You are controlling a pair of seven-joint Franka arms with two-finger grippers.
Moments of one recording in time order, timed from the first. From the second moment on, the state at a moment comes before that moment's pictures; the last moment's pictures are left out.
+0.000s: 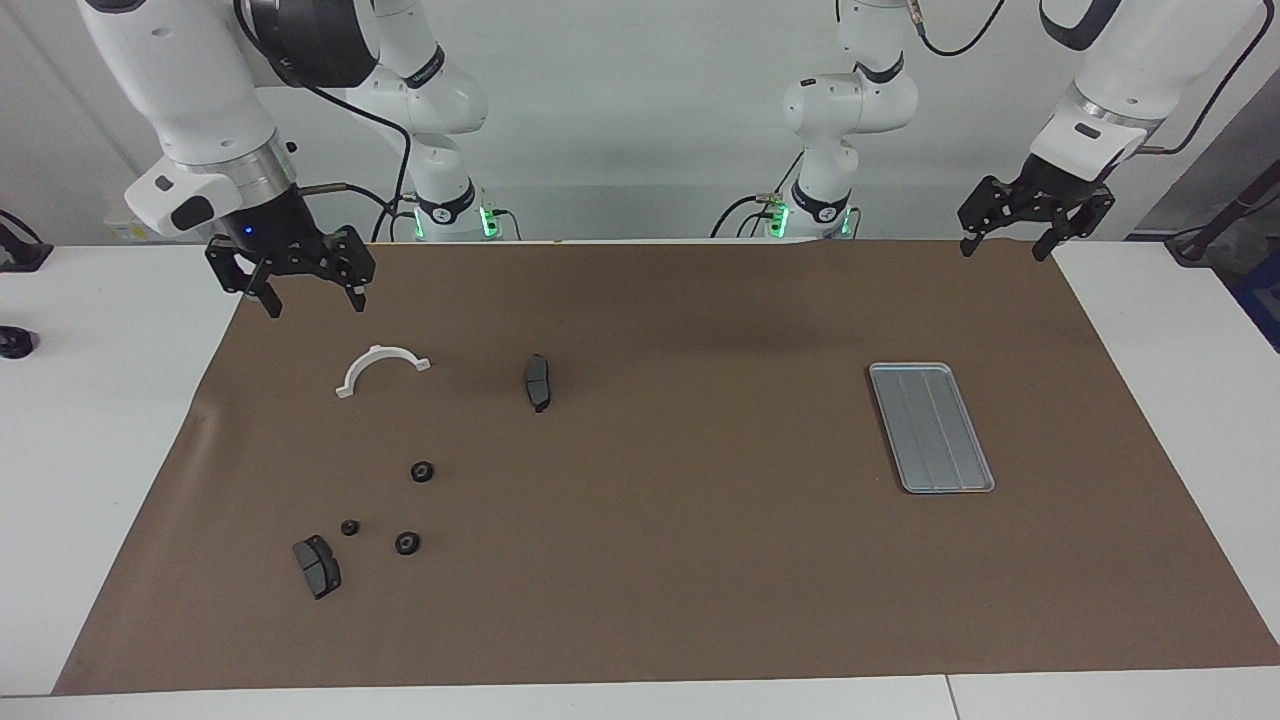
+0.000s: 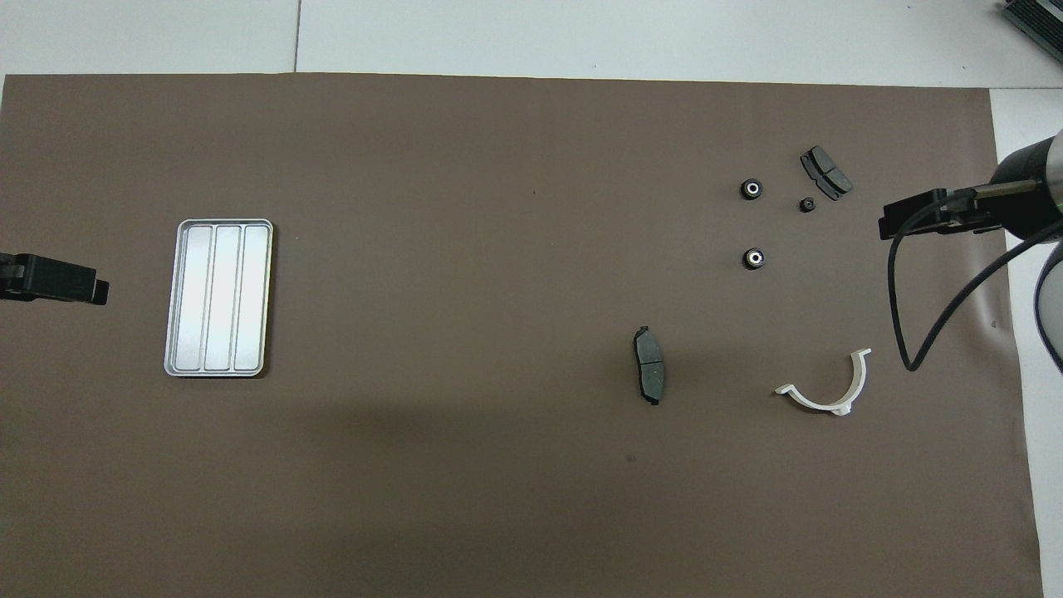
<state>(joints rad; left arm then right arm) 0.00 -0.09 -0.01 -1.65 -0.05 1.57 0.12 -0.09 0.06 0.12 -1.53 0.00 1.67 -0.02</state>
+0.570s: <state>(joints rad) 0.00 -0.09 -0.01 -1.65 -0.05 1.57 0.12 -0.10 0.06 0.12 -1.55 0.00 1.71 -0.02</state>
